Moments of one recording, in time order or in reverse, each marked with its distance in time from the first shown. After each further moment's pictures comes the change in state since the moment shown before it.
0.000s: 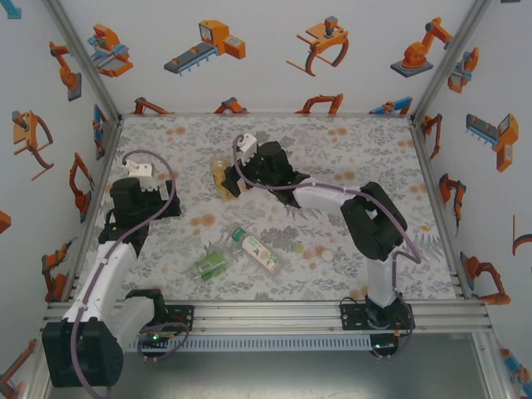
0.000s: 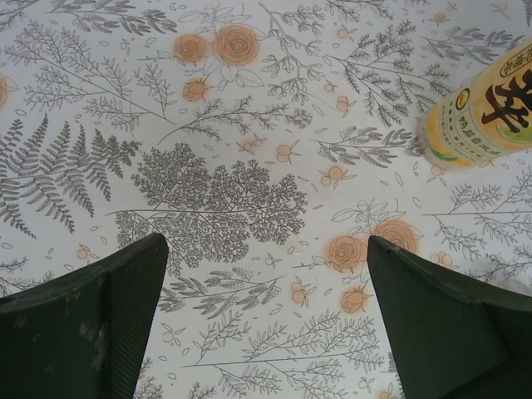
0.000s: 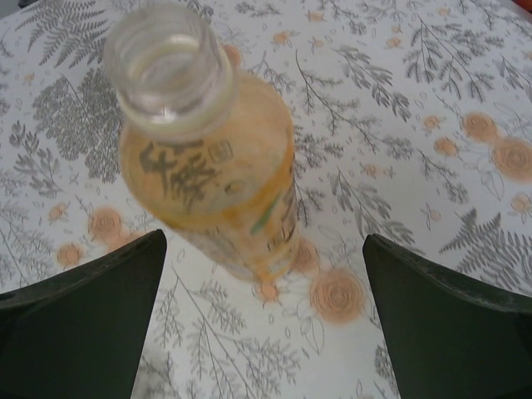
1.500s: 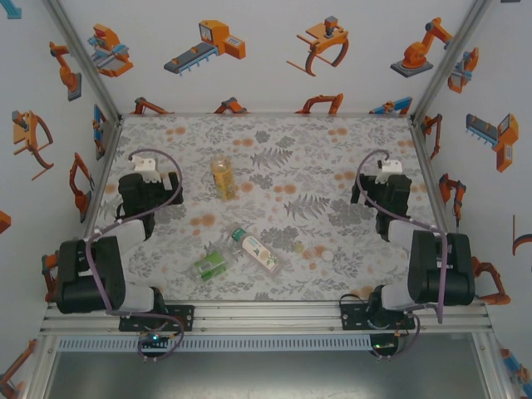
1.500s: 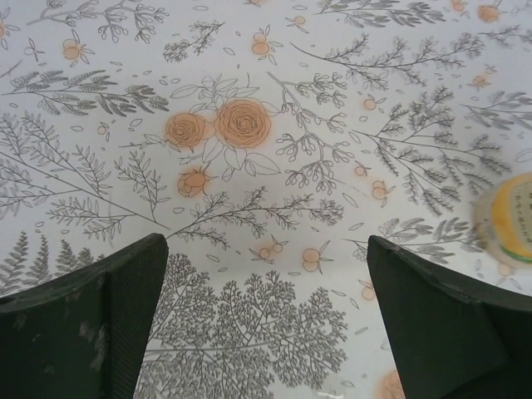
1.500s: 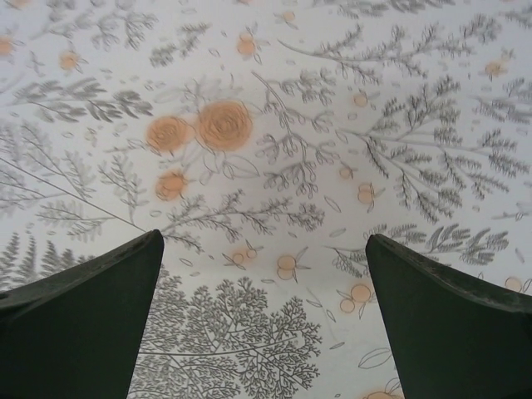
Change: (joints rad) left arm 0.085 0.441 -0.063 0.620 0.135 0.037; right arm -0.821 -0.573 -0.822 0.135 0.142 0.014
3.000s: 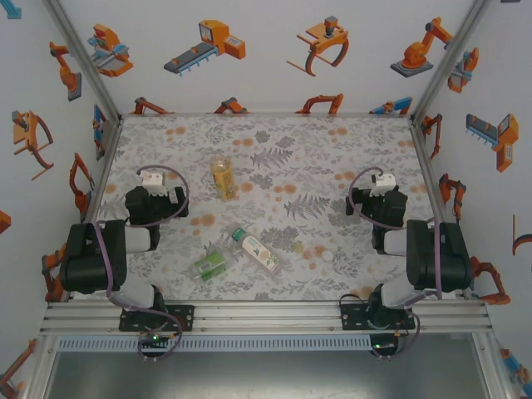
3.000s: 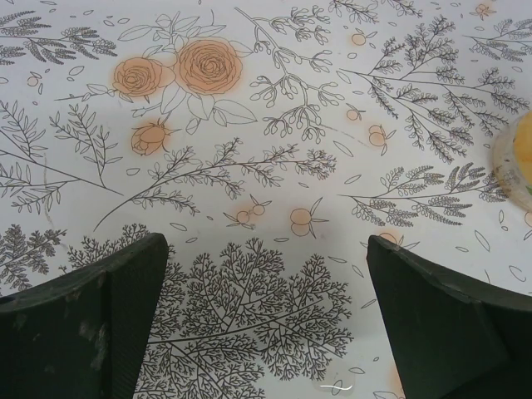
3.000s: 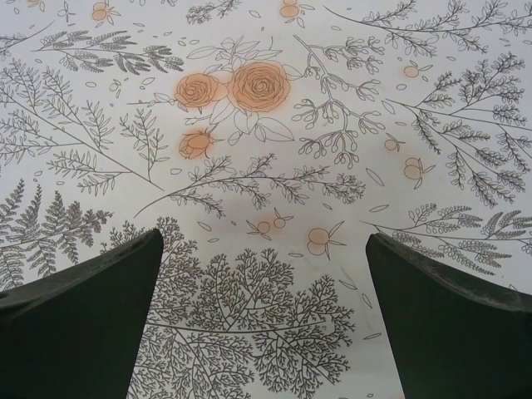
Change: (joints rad) left arm 0.000 0.167 -0.166 0.338 0.075 0.018; right arm -0.004 0.121 -0.185 0.369 -0.079 -0.020
